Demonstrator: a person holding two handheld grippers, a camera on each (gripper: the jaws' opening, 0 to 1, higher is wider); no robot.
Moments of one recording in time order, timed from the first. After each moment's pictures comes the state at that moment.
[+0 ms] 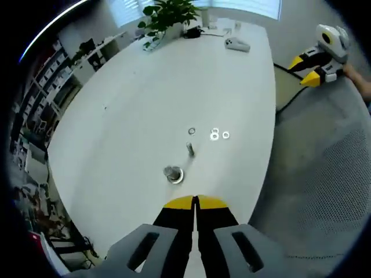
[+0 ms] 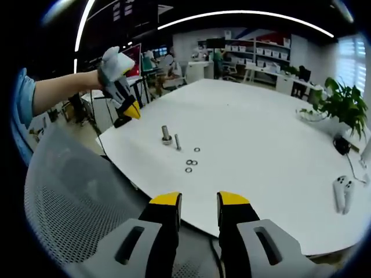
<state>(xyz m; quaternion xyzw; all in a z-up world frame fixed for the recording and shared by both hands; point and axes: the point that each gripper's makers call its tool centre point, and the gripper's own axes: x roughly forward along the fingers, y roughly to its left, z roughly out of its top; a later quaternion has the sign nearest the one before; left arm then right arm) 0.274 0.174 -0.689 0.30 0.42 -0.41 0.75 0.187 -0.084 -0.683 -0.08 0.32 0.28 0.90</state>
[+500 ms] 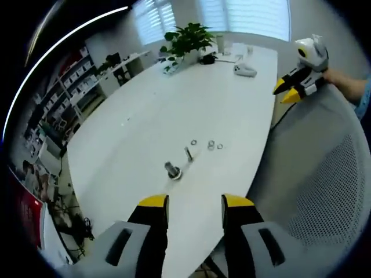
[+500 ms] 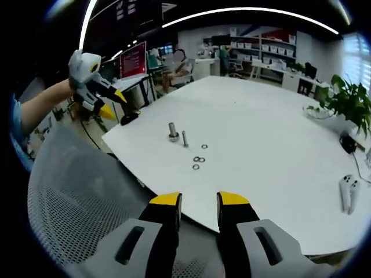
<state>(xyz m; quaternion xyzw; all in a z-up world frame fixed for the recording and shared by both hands) 0.217 0.198 -0.665 0.29 0.35 -0.36 0.81 0.182 -0.078 -0.687 -0.07 0.34 0.30 0.89</state>
